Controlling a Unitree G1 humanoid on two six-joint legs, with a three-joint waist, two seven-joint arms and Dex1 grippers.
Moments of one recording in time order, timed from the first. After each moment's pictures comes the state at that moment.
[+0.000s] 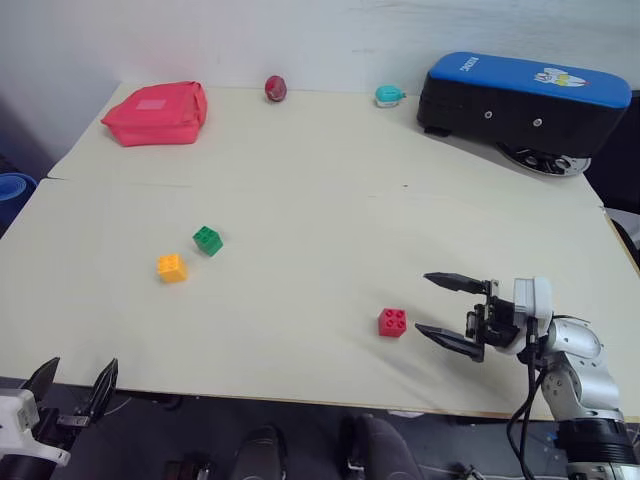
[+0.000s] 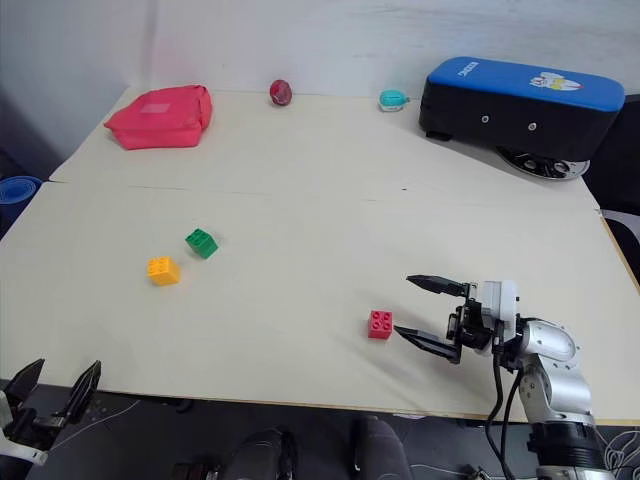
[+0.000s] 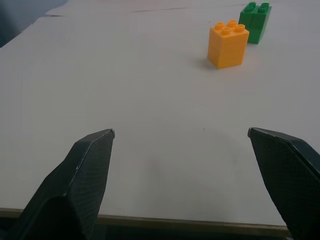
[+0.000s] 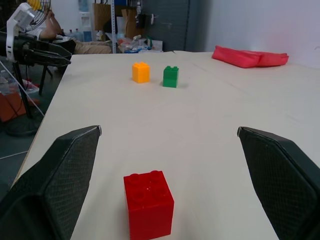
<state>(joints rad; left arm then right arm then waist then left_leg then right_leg) 0.57 0.26 0.73 -0.31 -0.52 0.01 -0.56 -0.13 -0.53 -0.17 0.09 0.61 -0.15 1.39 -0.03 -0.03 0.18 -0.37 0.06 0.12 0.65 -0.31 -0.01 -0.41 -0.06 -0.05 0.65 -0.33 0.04</state>
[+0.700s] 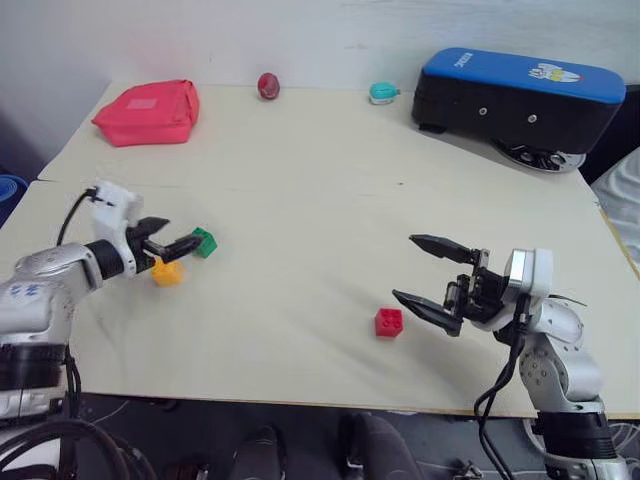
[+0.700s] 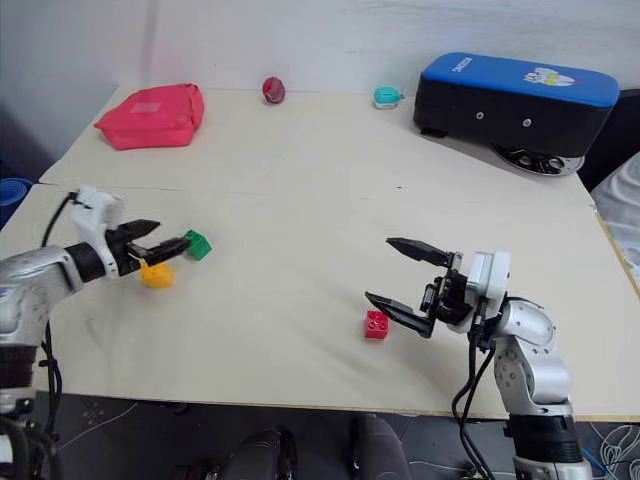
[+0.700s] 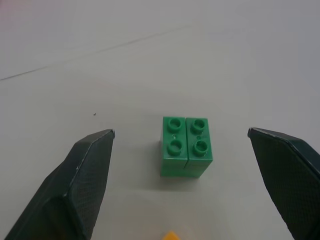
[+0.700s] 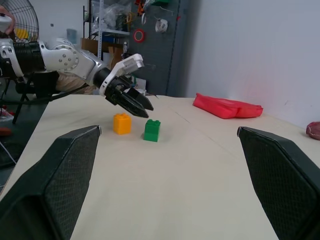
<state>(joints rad) -0.52 0.86 0.13 0.25 -0.44 0.63 -0.69 -0.17 -0.47 -0.13 -0.17 0.65 -0.04 1.16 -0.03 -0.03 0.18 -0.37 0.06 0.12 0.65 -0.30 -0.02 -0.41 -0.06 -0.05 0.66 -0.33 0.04</state>
